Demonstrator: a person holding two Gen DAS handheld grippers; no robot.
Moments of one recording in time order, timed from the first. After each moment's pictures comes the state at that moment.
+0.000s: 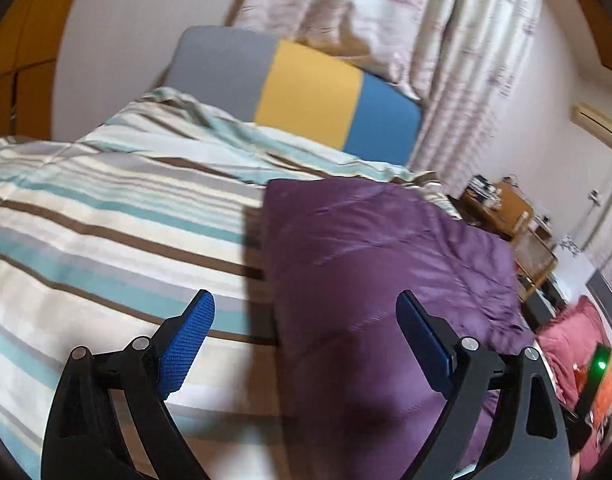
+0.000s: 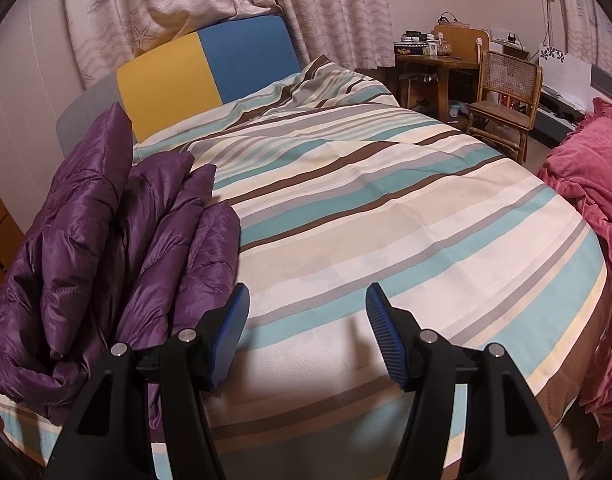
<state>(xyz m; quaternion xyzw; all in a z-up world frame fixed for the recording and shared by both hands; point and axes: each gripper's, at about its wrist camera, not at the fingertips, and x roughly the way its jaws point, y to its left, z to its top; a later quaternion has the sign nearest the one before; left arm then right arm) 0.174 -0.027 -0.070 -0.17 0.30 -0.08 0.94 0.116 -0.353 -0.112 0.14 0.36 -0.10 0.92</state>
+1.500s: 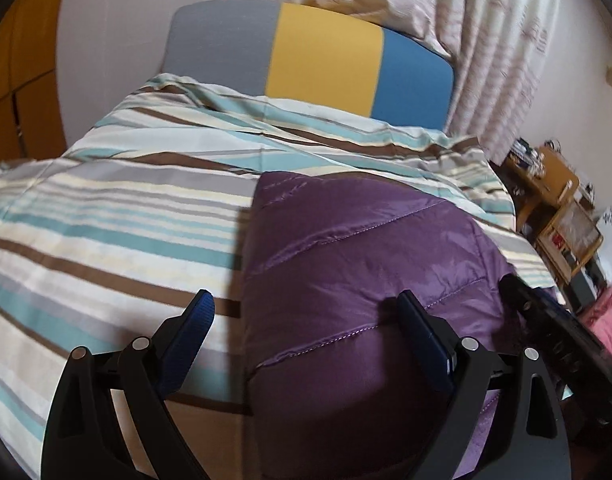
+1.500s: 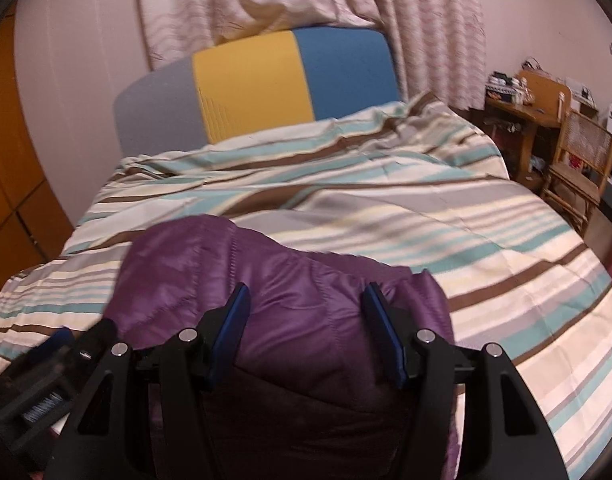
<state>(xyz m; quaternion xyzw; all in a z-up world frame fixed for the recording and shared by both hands) 0.278 -0.082 -0.074 -0.10 0.38 -0.02 0.92 0.272 -0.238 -0.072 0.09 0.34 0.00 0.94</state>
